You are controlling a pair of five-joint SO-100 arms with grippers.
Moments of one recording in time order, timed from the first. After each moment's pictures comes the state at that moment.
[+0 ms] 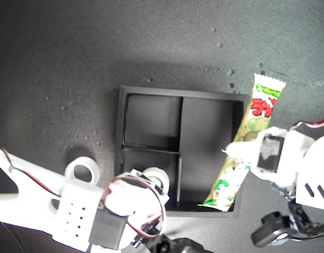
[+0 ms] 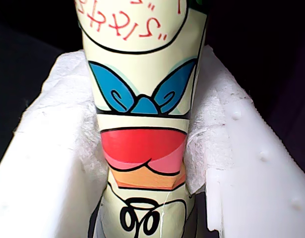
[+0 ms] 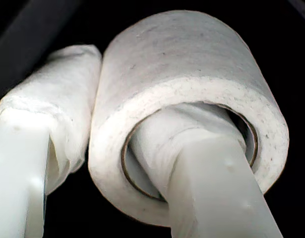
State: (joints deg) arm 0 20.6 41.7 25.2 91.1 -77.0; arm 1 -6.0 74.1 59.1 68.3 24.8
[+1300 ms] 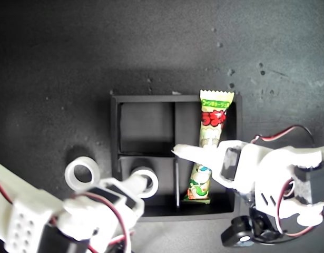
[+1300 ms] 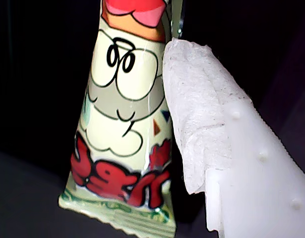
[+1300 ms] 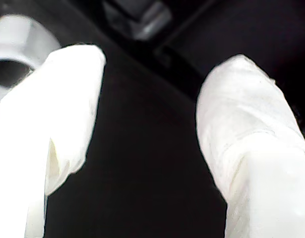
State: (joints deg) arm 0 16.4 72.3 39.5 104.2 -79.0; arm 1 -9.4 51.9 30.7 85.1 26.0
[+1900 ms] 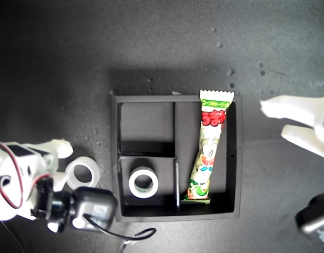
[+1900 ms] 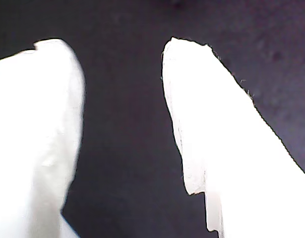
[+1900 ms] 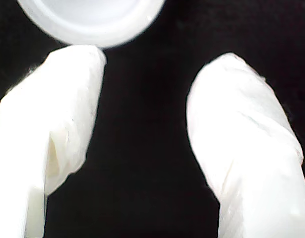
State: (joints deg) arm 0 22.1 108.9 108.1 70.7 -106.4; arm 1 -1.1 82.4 33.5 103.0 51.4
